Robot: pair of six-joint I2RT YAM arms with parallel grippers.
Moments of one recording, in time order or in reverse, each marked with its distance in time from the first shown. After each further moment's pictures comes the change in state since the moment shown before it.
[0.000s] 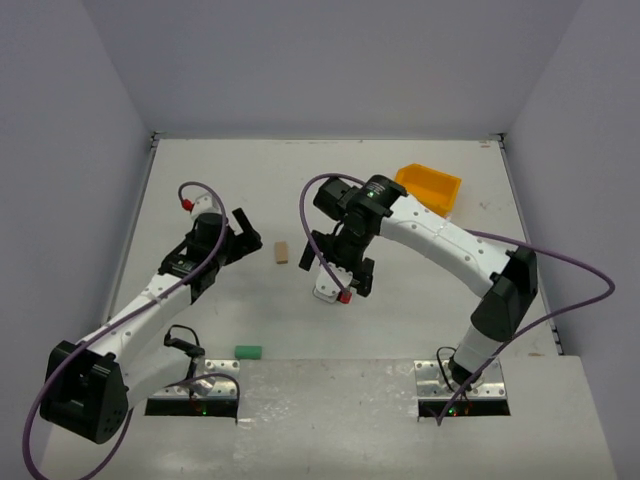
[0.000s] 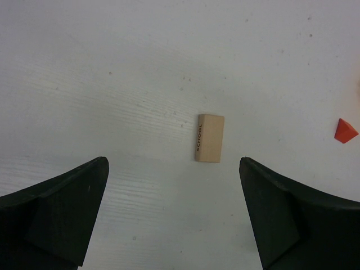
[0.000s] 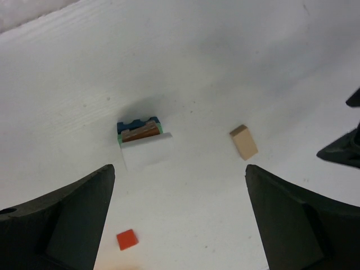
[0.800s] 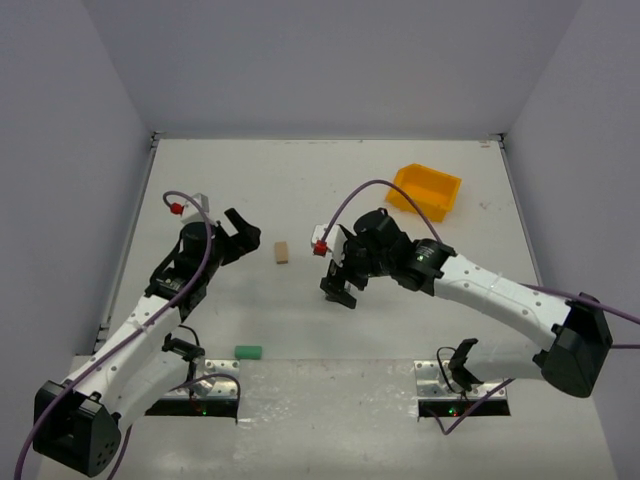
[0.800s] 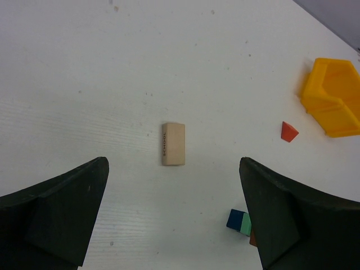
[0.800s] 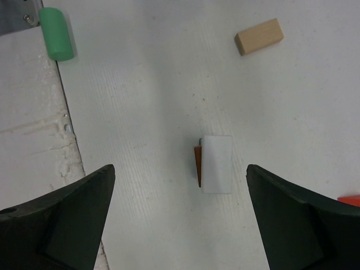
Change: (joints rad) left arm 0.000 -0.197 -0.062 0.062 0.056 -0.013; right arm 0.009 -0.459 -0.705 0.947 0.166 1.623
